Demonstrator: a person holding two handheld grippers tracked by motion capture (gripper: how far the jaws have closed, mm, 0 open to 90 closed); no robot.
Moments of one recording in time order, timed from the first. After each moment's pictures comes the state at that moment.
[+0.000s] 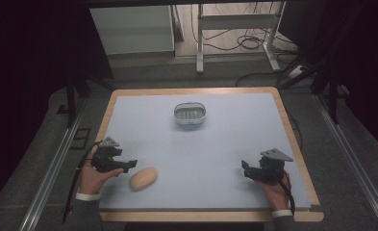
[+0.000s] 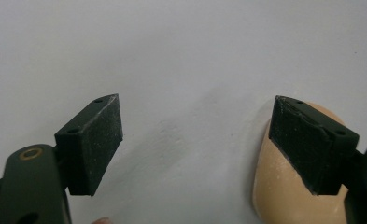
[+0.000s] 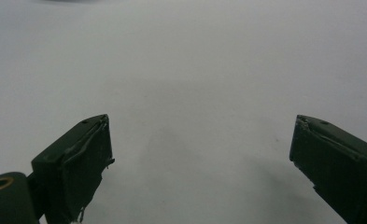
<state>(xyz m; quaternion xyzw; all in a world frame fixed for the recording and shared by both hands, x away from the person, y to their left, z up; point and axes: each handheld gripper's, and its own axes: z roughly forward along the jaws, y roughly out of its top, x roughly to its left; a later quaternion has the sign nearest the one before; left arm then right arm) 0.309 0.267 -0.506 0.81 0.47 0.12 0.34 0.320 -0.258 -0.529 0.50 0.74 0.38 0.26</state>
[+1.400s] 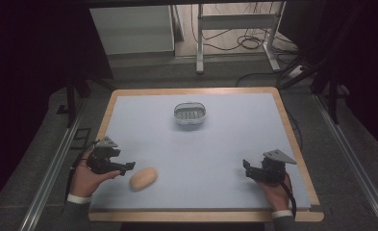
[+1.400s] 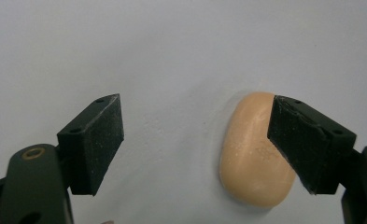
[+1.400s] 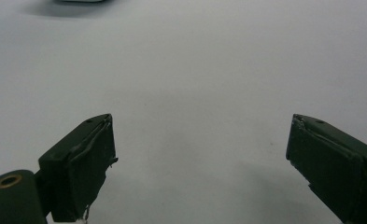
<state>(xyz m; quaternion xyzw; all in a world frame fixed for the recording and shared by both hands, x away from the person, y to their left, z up) 0.293 0.260 -0.473 0.83 0.44 0.12 0.32 0.316 -0.262 -0.528 0.50 0.72 0.40 0.27</state>
